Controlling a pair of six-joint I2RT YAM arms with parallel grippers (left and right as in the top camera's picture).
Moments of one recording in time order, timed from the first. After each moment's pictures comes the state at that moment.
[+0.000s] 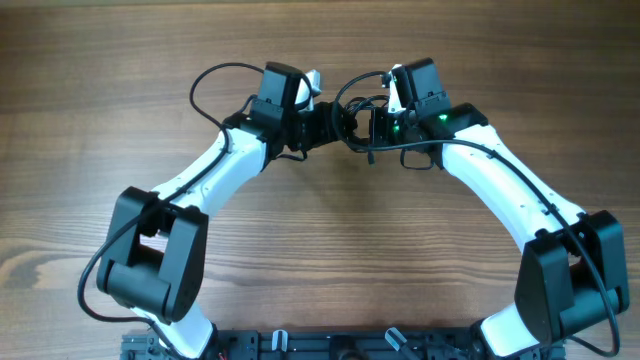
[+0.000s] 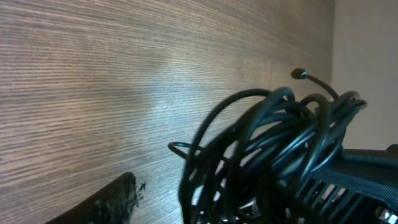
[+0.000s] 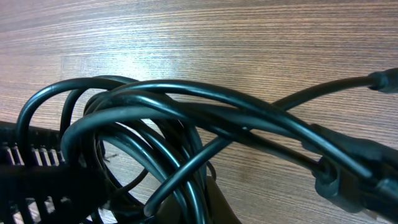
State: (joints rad) left arm -0.40 1.83 1.19 -0.22 0.54 -0.66; right arm 0.37 1.72 1.22 -0.53 -0.15 0.36
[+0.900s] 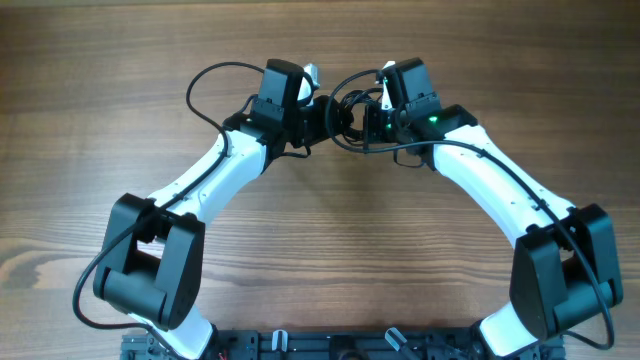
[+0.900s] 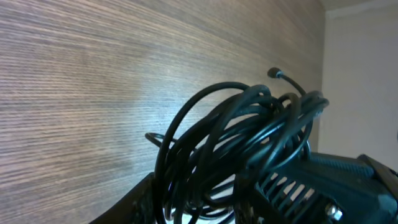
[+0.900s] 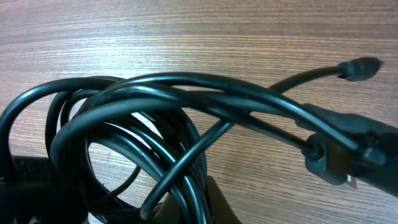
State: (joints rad) left arm -0.41 1.80 1.19 -0.18 0.49 -0.76; right arm 0.41 1.74 1.22 -0.44 -0.06 0.35
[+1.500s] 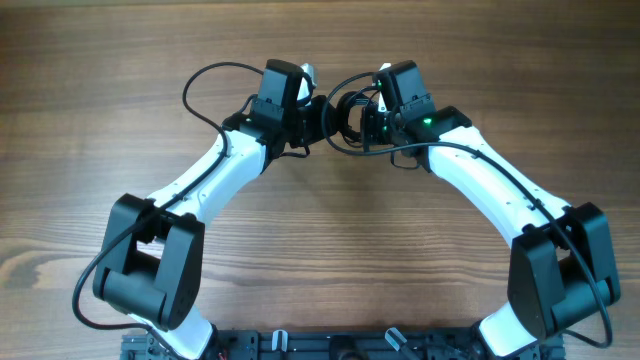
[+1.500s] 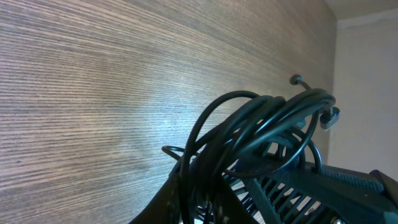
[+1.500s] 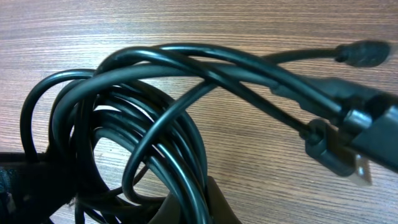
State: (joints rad) left arm -0.41 1.80 1.19 -0.19 0.44 -0.76; right arm 0.43 1.75 1.22 -0.45 -0.01 0.35
